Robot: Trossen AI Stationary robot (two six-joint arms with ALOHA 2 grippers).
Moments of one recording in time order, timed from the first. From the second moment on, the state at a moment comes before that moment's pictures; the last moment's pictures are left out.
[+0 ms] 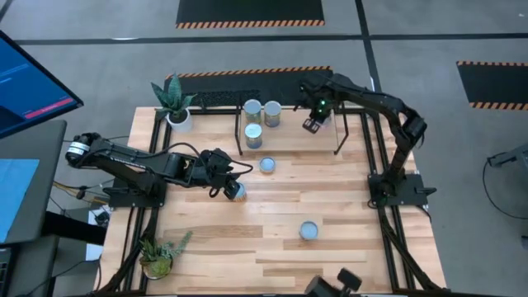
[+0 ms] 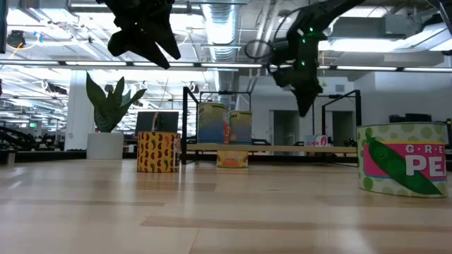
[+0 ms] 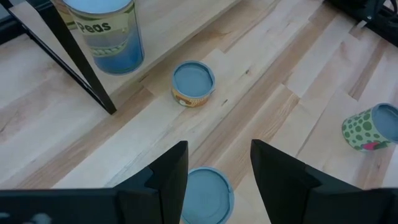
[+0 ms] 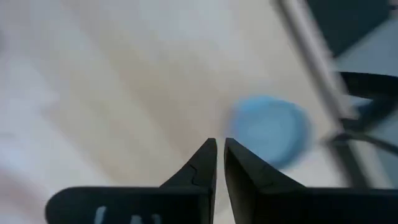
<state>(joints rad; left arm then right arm) -0.18 1.29 1.03 -0.64 -0.47 -0.81 -0.70 1.79 1.55 -1.15 0.08 -0.10</state>
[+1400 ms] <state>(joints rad) -0.43 1.13 1.03 -0.86 -0.65 -0.74 -0.13 1.99 1.57 -0.64 -0.10 0.17</state>
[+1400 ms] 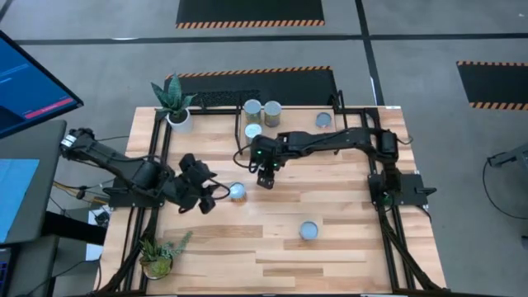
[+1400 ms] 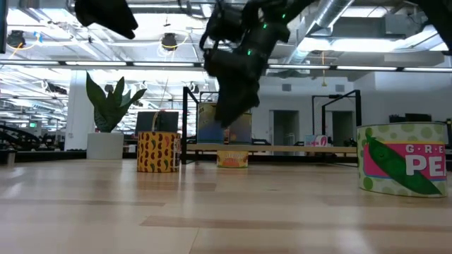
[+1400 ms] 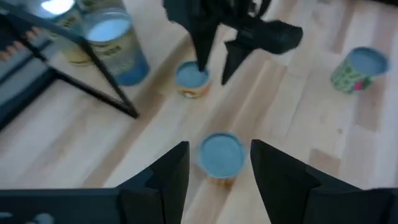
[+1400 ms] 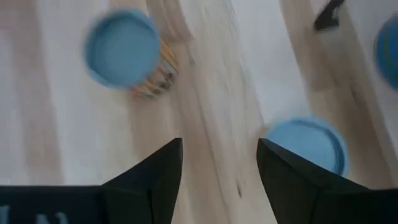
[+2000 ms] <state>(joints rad) -0.59 1.13 1.03 -0.92 -0.84 -0.87 -0.15 2.14 1.58 -0.69 -0.02 0.17</state>
